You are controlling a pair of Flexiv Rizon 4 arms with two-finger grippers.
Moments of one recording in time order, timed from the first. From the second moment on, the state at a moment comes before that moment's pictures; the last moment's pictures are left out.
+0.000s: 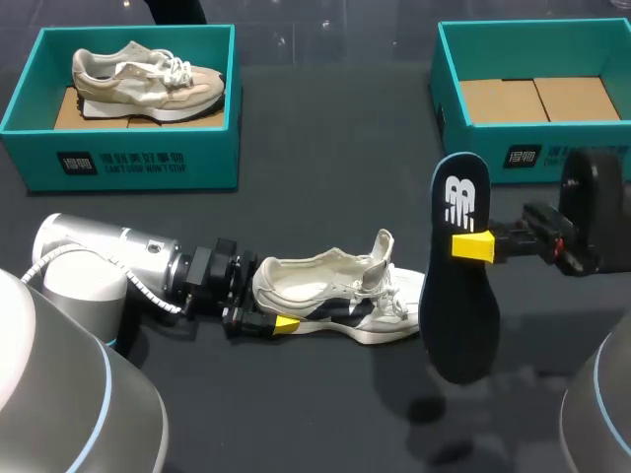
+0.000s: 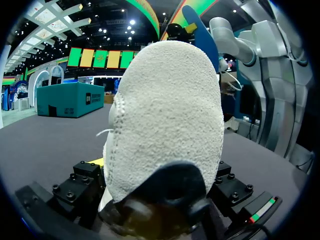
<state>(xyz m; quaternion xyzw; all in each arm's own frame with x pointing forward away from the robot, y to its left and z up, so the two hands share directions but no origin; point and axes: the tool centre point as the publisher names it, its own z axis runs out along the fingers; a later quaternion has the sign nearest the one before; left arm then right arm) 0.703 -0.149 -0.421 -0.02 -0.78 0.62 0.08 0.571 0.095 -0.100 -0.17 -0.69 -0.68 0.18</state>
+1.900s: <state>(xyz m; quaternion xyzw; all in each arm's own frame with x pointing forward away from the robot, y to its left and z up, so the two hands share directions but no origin) 0.704 -0.080 -0.411 -0.01 -0.91 0.40 0.10 0.566 0.091 -0.102 -0.17 -0.69 -0.68 0.18</state>
